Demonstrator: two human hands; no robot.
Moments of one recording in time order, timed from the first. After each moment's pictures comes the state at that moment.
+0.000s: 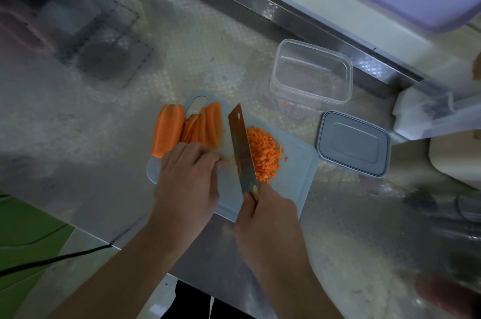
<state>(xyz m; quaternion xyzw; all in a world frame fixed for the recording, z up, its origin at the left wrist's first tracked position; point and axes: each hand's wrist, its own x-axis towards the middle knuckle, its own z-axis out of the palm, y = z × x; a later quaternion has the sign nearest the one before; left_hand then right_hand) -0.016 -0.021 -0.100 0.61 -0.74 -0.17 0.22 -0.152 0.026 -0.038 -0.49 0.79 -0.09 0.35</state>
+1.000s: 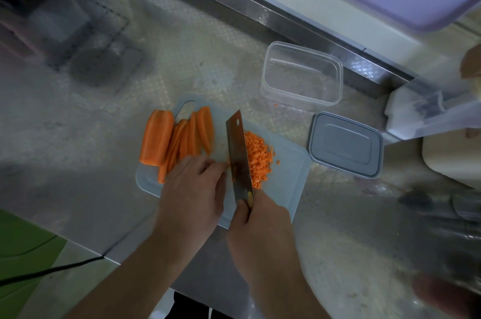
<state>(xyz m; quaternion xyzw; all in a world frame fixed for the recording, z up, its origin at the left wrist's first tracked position) -0.035 -0.018 -0.104 0.59 -0.76 -0.19 0.19 -0.157 0.026 -0.040 -0.46 0.80 -0.11 0.37</state>
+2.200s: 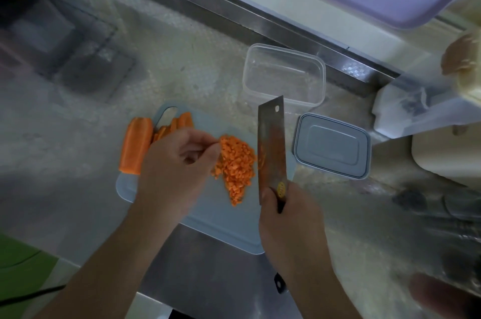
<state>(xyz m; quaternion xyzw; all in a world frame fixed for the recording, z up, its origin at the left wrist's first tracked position) -0.062 -0.060 -0.057 0.64 -0.49 -0.47 0.35 -0.222 0.017 -0.031 -0.40 0.82 -0.19 0.37</state>
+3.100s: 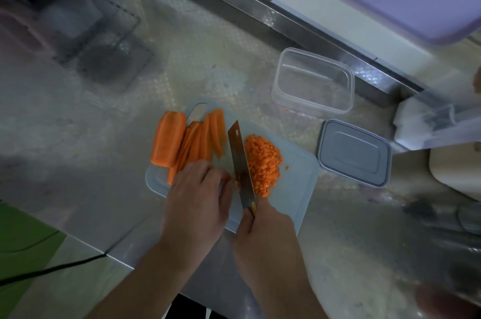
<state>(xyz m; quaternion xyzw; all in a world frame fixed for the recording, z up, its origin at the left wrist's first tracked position) -0.029 -0.009 -0.113 0.61 -0.73 -0.19 0.25 -0.150 0.028 -0.045 -0.49 0.79 -0.07 0.36</state>
